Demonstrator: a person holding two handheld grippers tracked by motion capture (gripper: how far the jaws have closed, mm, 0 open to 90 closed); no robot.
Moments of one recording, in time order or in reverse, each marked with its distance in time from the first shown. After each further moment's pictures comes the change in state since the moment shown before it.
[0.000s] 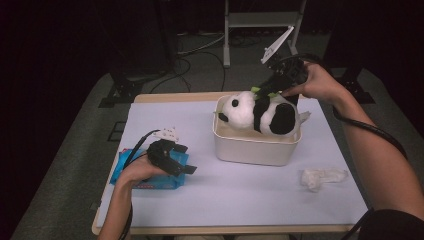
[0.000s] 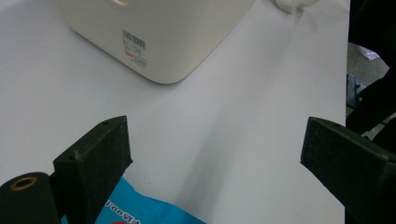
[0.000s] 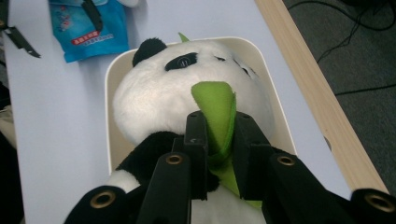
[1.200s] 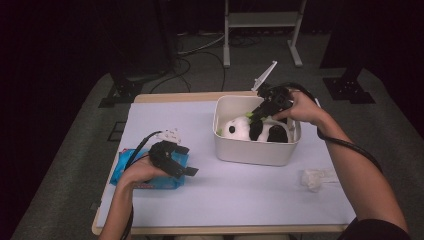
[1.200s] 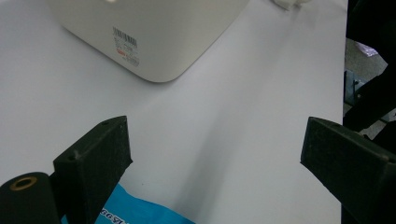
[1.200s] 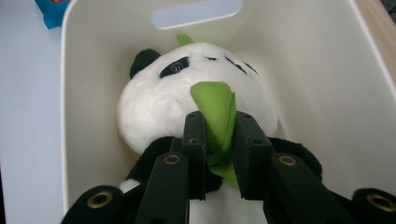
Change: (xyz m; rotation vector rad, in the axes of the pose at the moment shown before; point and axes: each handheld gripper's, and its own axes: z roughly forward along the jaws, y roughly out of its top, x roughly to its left) left arm -0.003 0.000 0.004 0.016 -0.008 0.003; right arm 0.000 -0.038 0.084 0.068 0.098 0.048
